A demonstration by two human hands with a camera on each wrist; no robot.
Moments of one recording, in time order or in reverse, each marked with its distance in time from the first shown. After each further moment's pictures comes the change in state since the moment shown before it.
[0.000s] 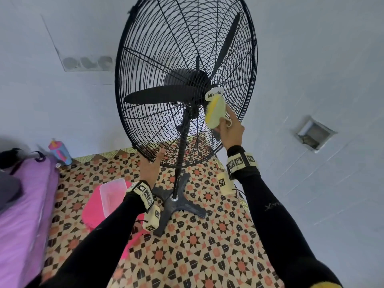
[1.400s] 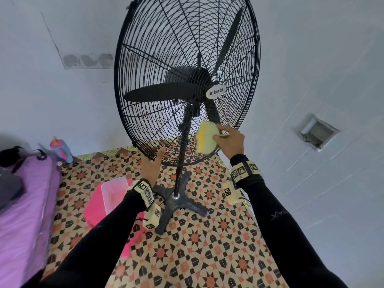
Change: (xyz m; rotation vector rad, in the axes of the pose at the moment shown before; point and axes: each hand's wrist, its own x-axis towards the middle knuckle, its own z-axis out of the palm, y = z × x) left_hand 0.023 -0.019 0.001 0.007 0.010 0.022; right_hand -0.017 0.035 0.003 -0.136 -0.113 0.014
